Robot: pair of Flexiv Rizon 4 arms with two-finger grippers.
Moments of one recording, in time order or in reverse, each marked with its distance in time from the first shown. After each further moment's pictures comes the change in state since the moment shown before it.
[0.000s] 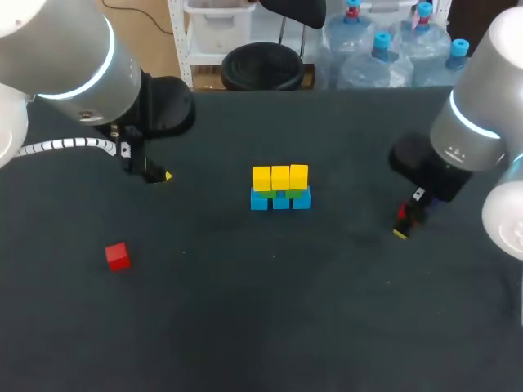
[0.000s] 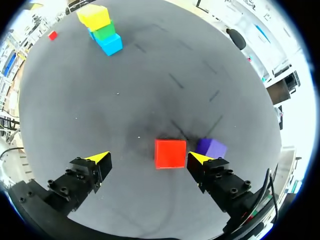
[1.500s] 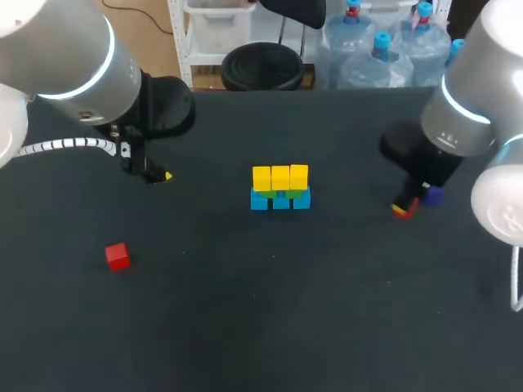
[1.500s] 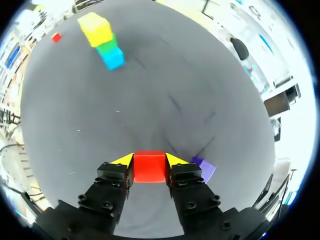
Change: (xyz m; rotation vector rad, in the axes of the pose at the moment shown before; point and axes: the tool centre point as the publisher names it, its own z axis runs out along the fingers) left arm 0.000 0.000 0.000 0.000 0.000 0.000; right arm -0.030 -0.003 -0.017 0.009 -0.033 -0.087
